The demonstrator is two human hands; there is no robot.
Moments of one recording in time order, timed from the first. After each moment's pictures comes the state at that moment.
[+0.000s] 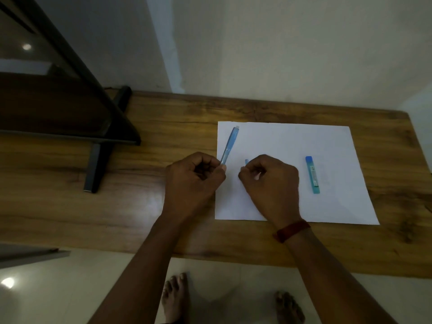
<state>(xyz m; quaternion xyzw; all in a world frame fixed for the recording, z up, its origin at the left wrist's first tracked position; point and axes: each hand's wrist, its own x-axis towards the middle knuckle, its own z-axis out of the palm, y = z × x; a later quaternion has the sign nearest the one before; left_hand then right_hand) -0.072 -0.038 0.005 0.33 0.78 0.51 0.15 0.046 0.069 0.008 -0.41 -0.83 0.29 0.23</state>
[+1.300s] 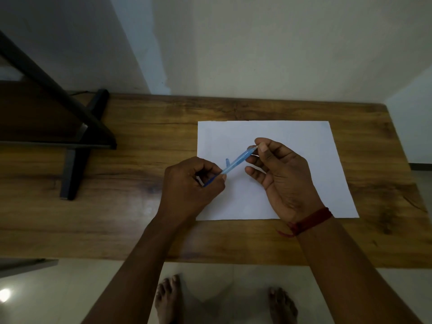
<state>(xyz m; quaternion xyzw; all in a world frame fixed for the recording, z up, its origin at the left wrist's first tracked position) -0.050 -0.022 0.010 0.39 0.77 0.46 0.18 0.076 0.107 0.020 -0.38 -0.42 0.78 0.29</state>
